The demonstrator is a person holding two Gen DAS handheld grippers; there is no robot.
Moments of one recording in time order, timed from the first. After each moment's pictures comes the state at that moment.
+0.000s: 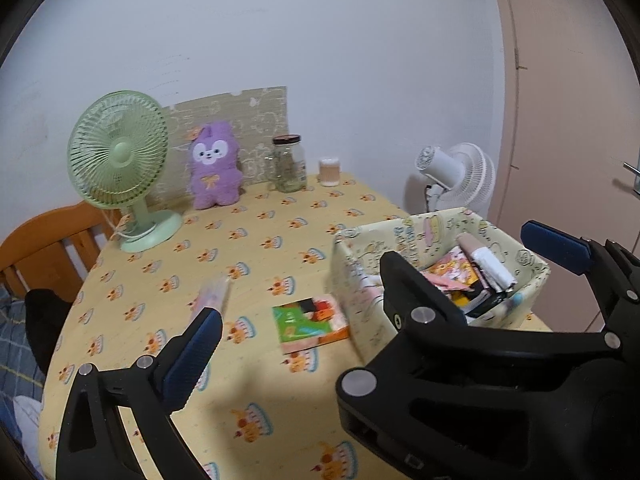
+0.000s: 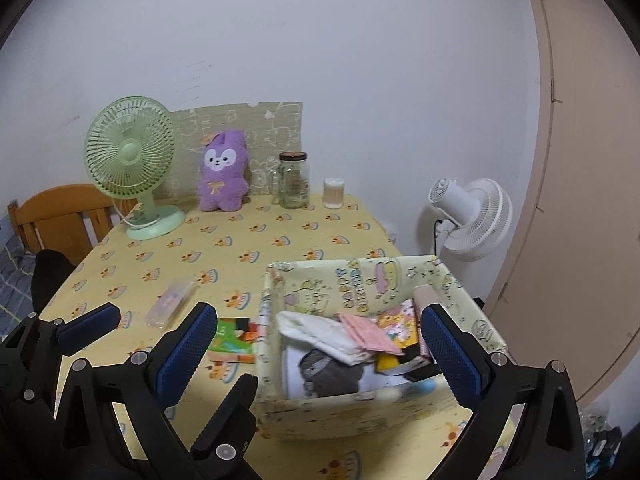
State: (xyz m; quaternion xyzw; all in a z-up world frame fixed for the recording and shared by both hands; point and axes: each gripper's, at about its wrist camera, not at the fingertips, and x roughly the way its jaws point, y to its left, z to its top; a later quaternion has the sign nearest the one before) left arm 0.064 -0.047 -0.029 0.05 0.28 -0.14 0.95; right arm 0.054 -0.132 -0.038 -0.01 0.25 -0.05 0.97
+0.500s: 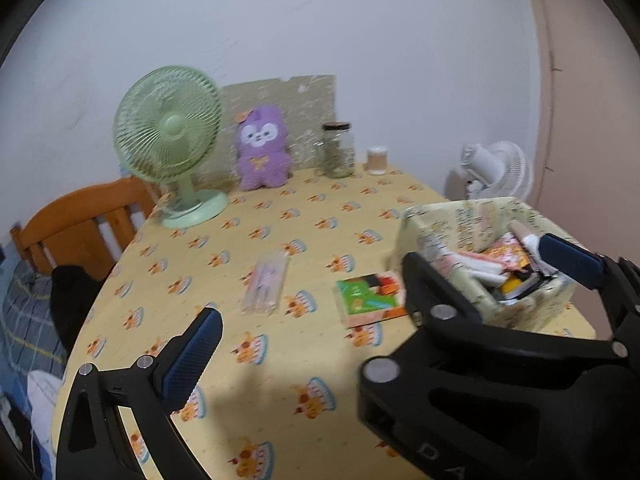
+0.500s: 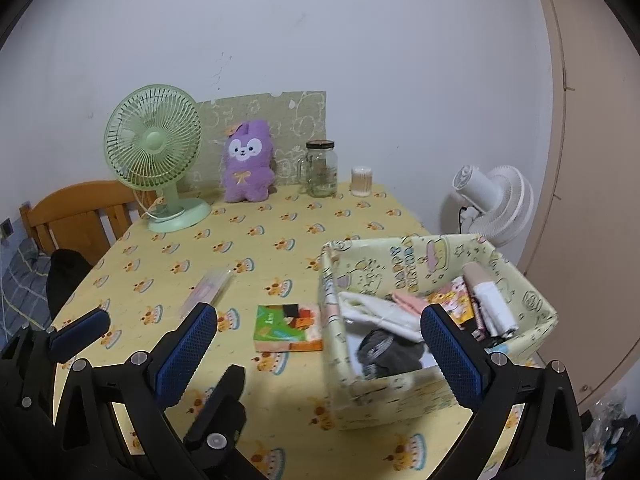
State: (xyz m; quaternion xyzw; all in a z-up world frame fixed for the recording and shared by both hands) left arm 0.060 -0.002 -0.047 0.04 0.29 -0.07 0.95; right arm 0.057 -0.092 -0.059 0.01 0.26 -0.03 0.97
